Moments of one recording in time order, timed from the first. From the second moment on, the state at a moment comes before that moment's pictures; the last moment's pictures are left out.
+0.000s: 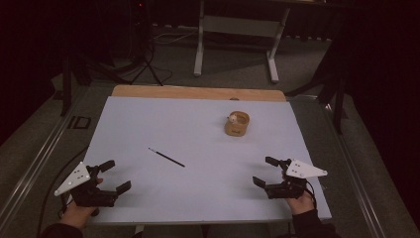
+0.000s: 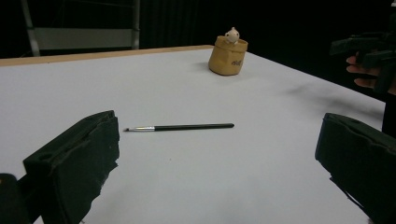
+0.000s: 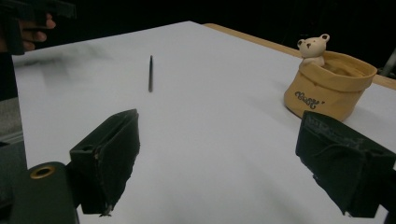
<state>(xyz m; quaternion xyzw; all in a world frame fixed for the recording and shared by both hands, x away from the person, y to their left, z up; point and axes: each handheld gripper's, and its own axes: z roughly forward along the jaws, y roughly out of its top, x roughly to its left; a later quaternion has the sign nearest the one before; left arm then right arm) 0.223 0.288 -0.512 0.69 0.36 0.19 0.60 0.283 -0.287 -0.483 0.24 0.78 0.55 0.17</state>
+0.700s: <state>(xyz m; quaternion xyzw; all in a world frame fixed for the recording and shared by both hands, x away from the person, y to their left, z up) 0.223 0.286 -0.509 0.69 0.38 0.17 0.59 0.285 -0.288 -0.484 0.25 0.78 0.55 0.17</state>
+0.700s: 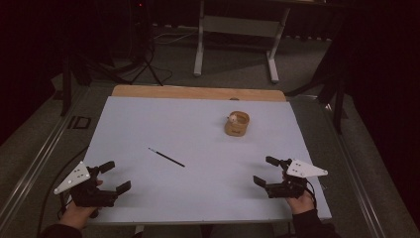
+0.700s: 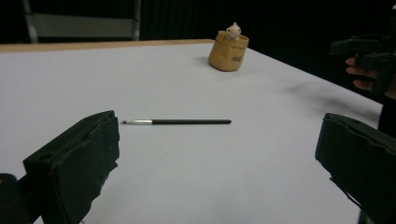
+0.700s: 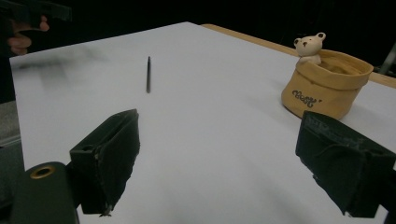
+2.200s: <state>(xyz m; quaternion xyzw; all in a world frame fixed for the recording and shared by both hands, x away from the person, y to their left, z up) 0.256 0.289 -0.459 0.76 0.33 0.12 0.55 0.287 -0.279 -0.478 0.23 0.78 0.55 0.17</state>
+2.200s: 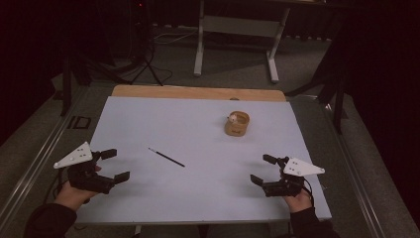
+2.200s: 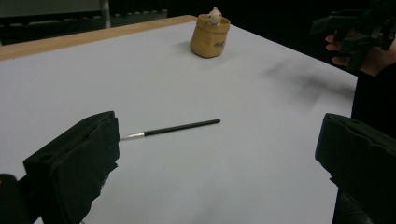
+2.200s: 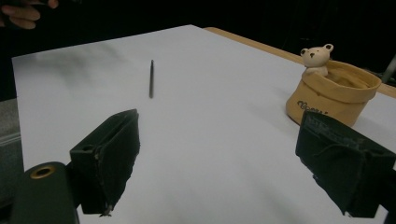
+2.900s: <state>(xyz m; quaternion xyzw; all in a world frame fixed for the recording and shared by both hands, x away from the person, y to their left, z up) 0.291 0.258 -0.433 0.82 0.27 0.11 0.50 0.287 -0.277 -0.478 0.23 0.78 0.55 0.17</state>
